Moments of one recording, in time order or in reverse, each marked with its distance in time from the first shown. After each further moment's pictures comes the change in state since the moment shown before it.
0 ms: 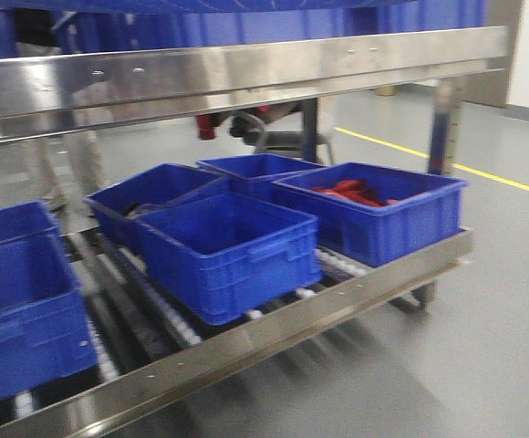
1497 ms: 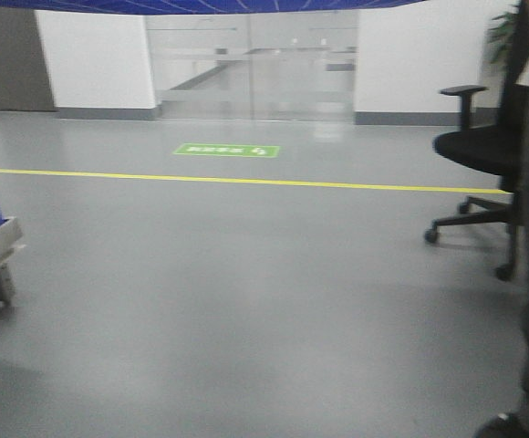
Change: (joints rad) left arm 0.000 0.000 0.000 -0.004 0.000 0.000; right arm 0.000 0.000 0.000 -0.006 0.011 0.000
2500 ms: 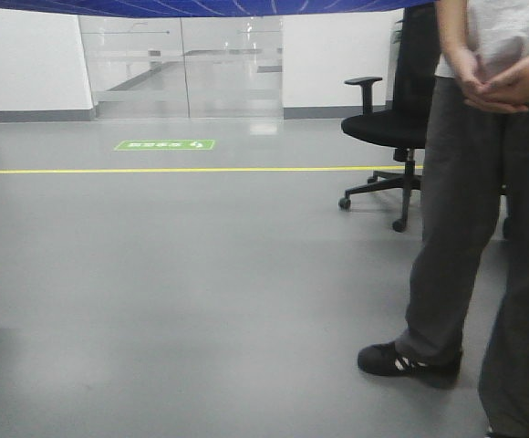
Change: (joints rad) left arm 0.002 0.000 0.000 -0.003 0.016 0.000; right arm 0.000 0.000 0.000 0.010 0.004 0.000
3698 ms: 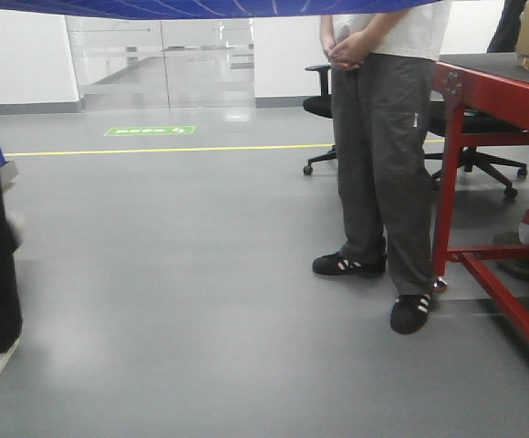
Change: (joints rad) left arm 0.000 0.000 0.000 -0.024 0.007 0.000; right arm 0.000 0.000 0.000 0.000 0.008 0.000
